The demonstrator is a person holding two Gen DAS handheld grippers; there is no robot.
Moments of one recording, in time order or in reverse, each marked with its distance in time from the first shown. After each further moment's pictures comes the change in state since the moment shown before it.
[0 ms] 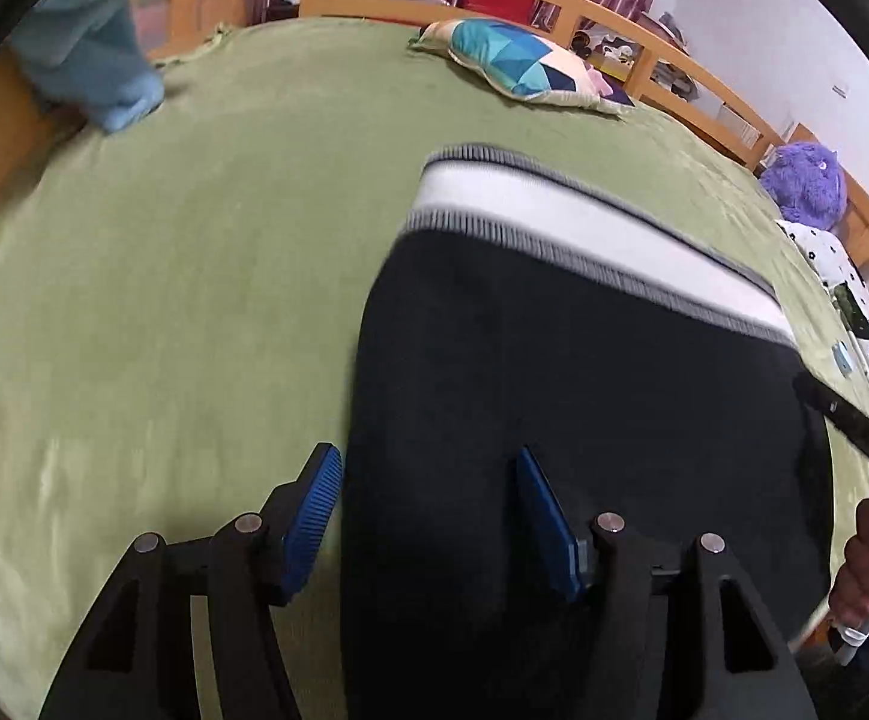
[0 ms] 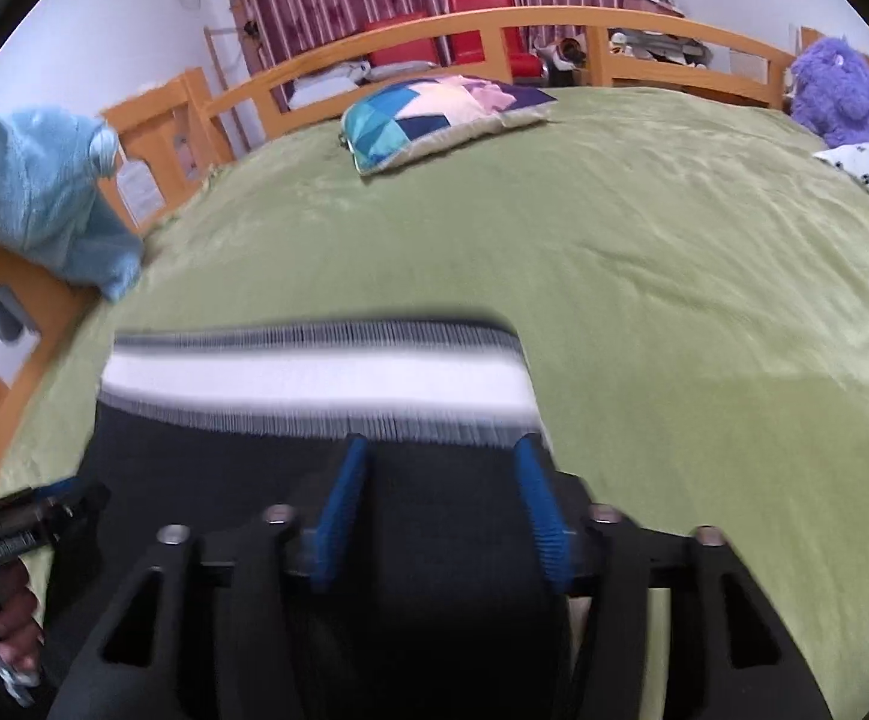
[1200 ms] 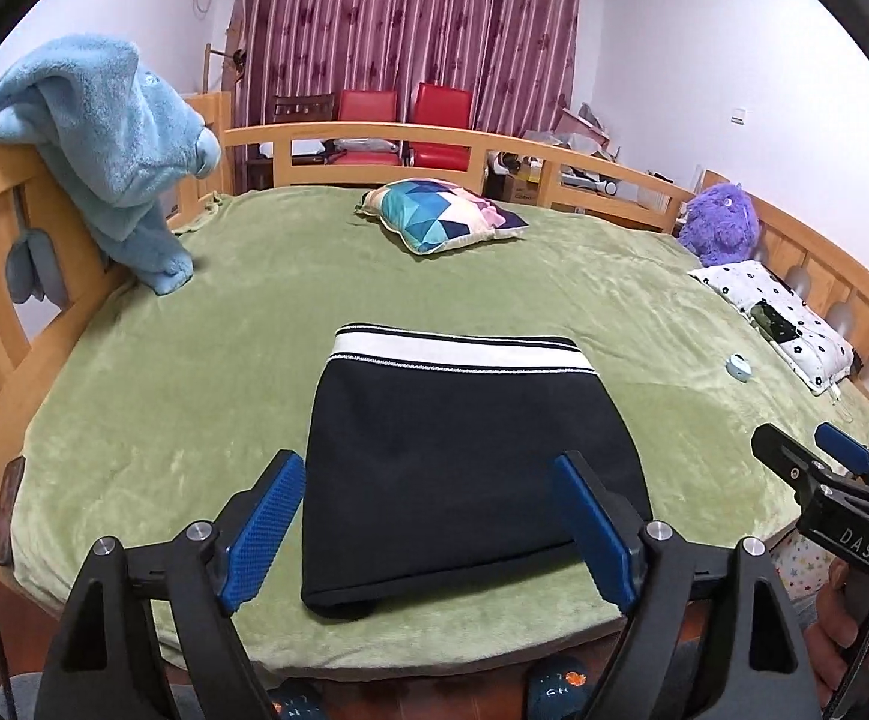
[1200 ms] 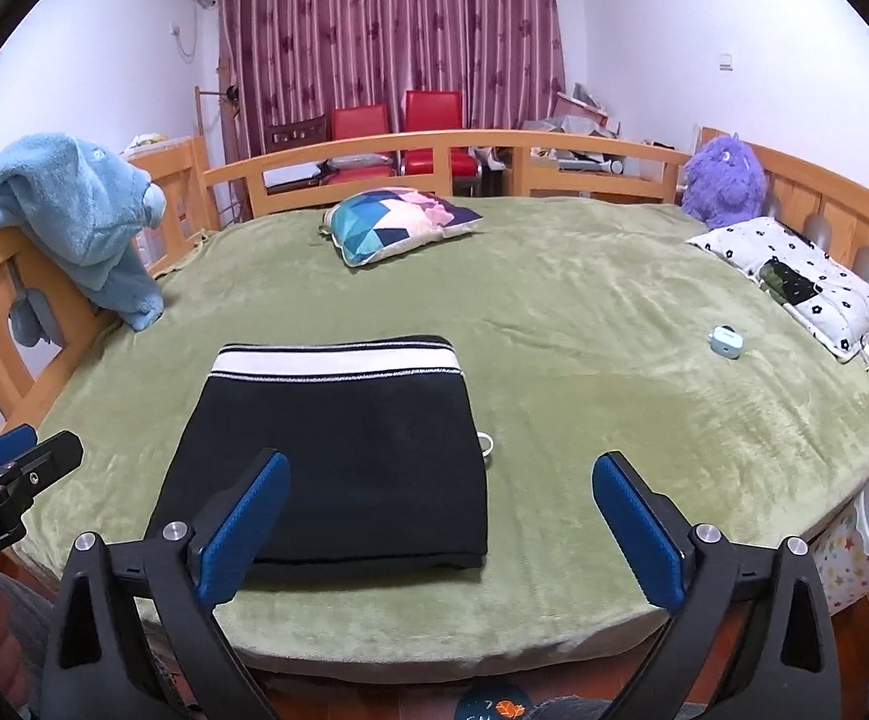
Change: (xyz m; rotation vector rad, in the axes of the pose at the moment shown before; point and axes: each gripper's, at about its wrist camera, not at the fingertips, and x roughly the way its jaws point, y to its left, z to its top) left arm -0.223 -0.091 -0.077 0.131 -0.339 0.008; right arm -0.254 0.051 -0.077 0.017 -0.244 -0.169
